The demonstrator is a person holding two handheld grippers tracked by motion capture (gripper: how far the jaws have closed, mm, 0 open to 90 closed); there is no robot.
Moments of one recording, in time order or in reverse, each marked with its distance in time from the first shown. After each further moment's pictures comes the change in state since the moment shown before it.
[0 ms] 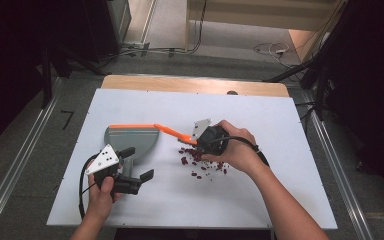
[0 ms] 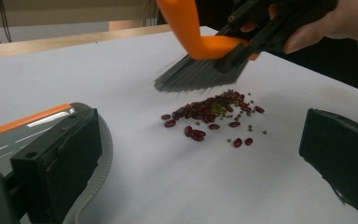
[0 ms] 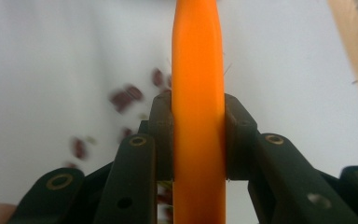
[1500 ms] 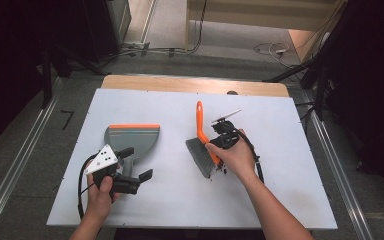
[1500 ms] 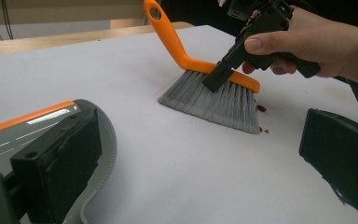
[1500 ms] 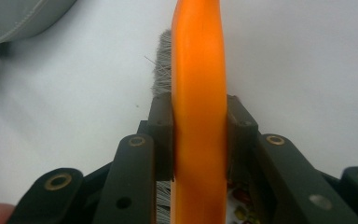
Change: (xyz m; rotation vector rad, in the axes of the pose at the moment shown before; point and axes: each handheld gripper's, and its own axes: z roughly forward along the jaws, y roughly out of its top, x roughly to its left) left arm 0.002 -0.002 -0.001 0.005 0.002 -0.005; right arm -0.035 -0.059 0.045 0.054 0.260 0.920
